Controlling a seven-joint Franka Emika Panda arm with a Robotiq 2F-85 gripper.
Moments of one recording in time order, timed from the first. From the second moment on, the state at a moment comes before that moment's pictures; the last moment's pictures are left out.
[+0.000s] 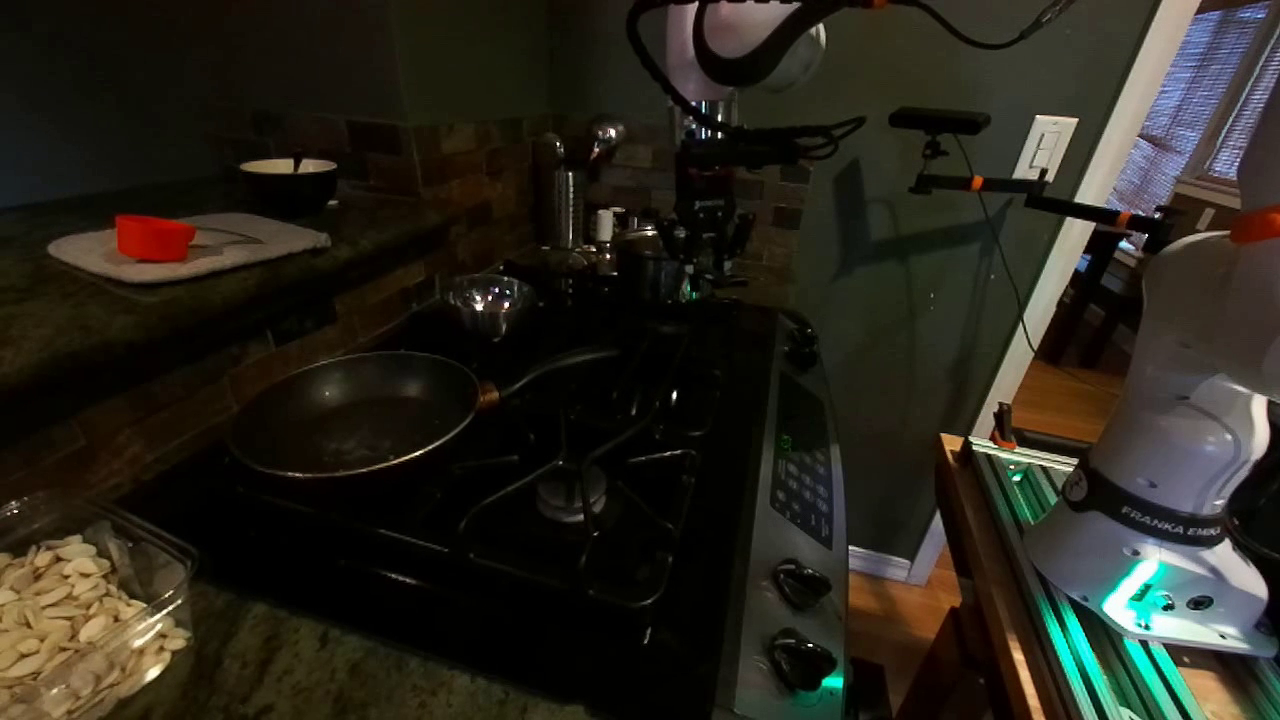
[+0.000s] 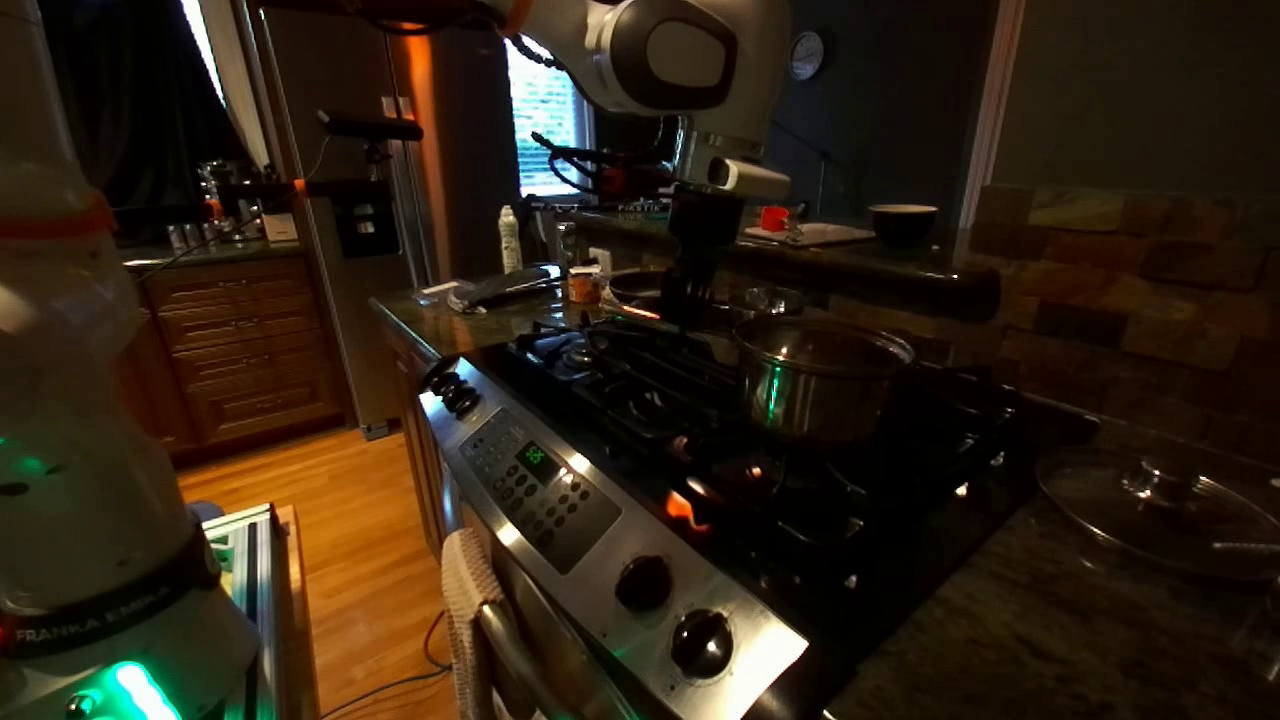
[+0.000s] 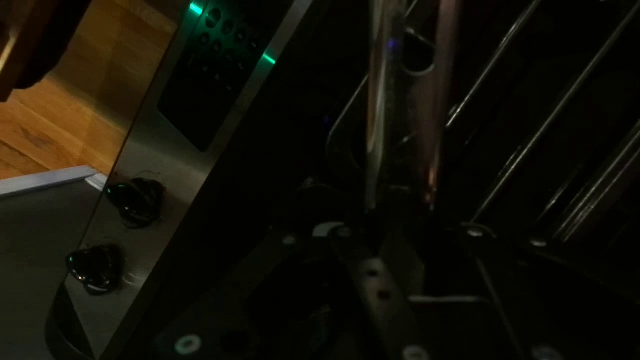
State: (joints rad) arm -0.06 0.07 -0.14 -2.00 0.08 1.91 0.71
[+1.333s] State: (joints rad) arm -0.08 0.06 -0.14 -2.04 0.09 1.92 0.73
